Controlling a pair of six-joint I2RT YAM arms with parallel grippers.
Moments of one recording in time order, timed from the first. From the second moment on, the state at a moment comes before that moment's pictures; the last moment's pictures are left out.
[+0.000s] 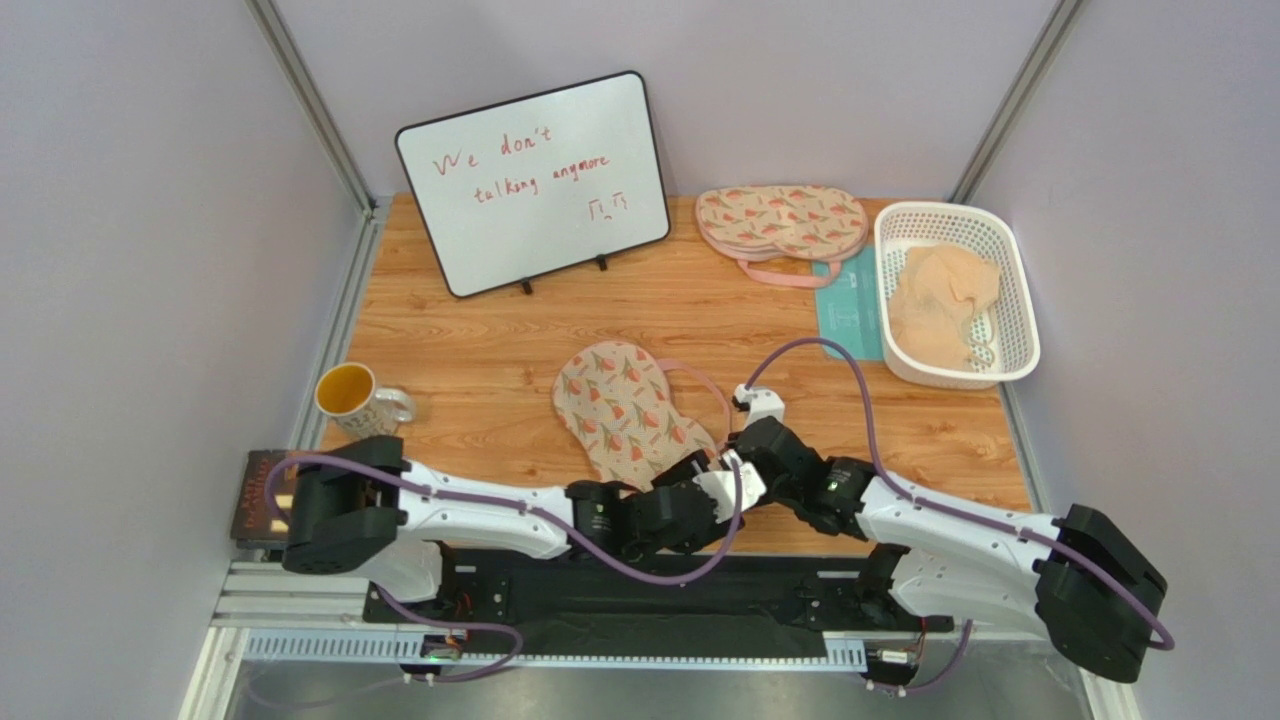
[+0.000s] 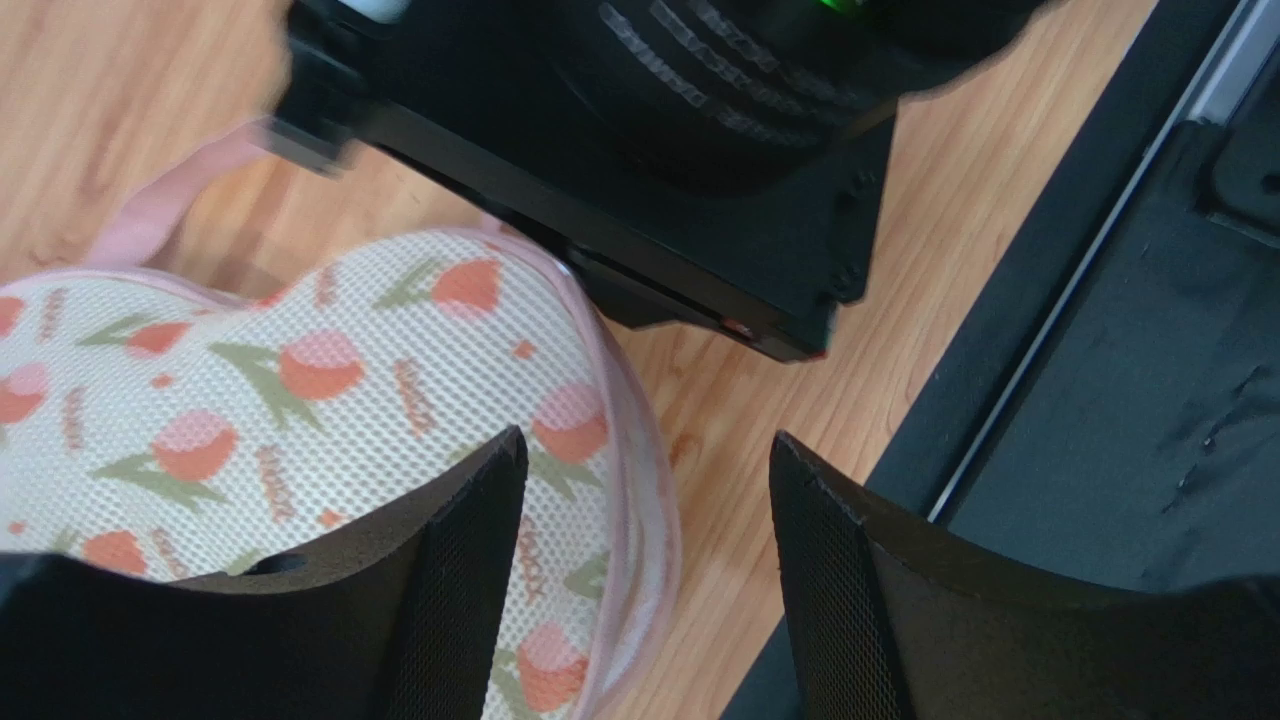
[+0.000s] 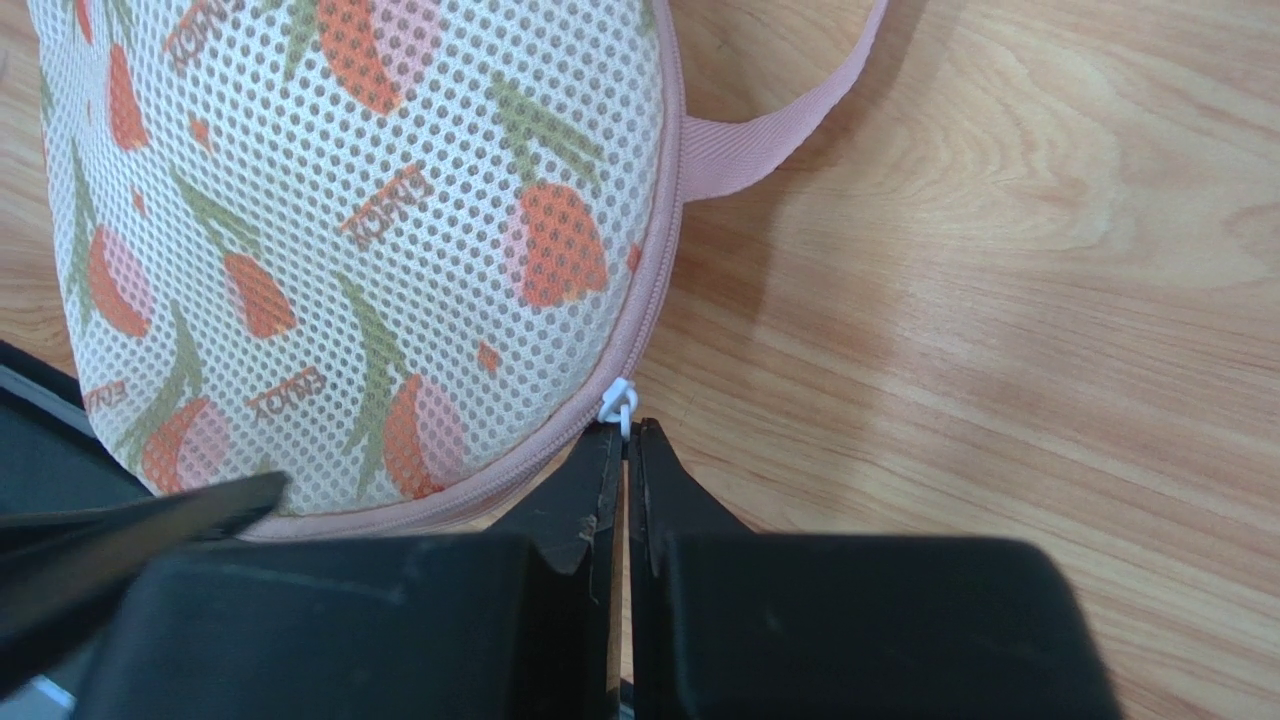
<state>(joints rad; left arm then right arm) -1.46 1.48 0.81 0.03 -0.46 -0.06 0.94 1.04 0.43 -0.23 0.17 0.66</state>
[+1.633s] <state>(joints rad) -1.47 1.52 0.67 0.12 -0.64 -0.15 0.93 1.05 0.42 -0.22 0.14 0.66</state>
